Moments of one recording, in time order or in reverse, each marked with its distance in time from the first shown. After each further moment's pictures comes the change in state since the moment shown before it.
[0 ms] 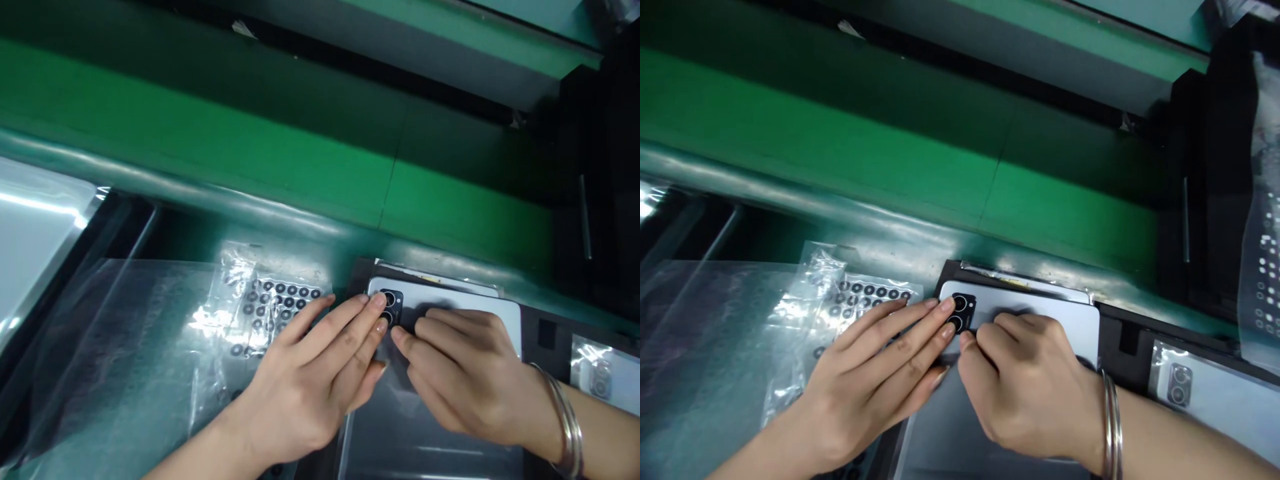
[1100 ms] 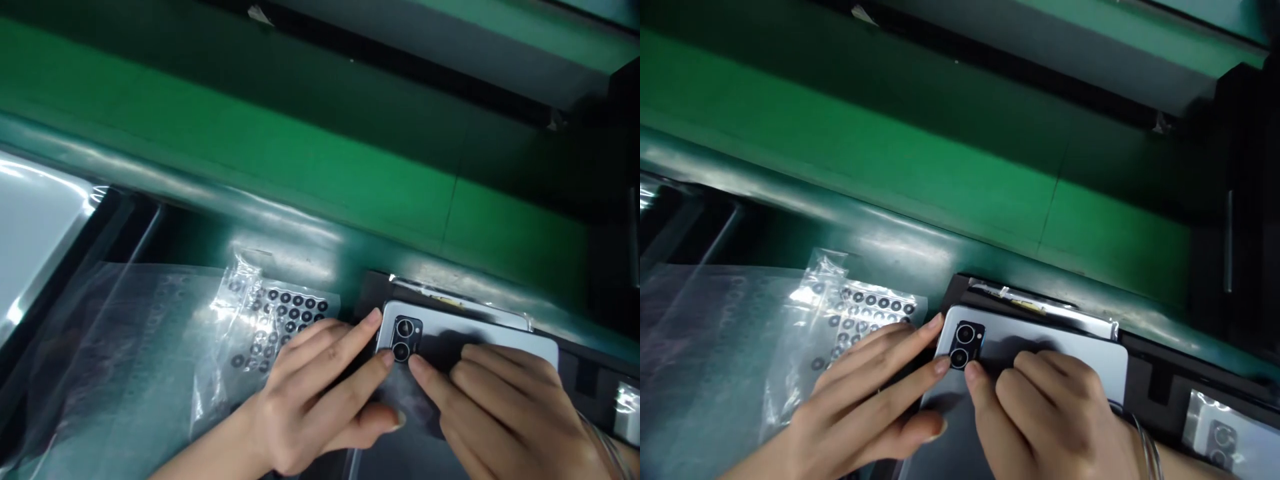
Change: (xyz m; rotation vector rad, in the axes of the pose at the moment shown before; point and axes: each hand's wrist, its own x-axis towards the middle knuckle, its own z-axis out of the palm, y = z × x) left_hand -0.016 -0.012 0.013 -0.280 0.103 -0.122; right_hand -0.010 -0.003 -0.002 -0.068 0.035 0.037
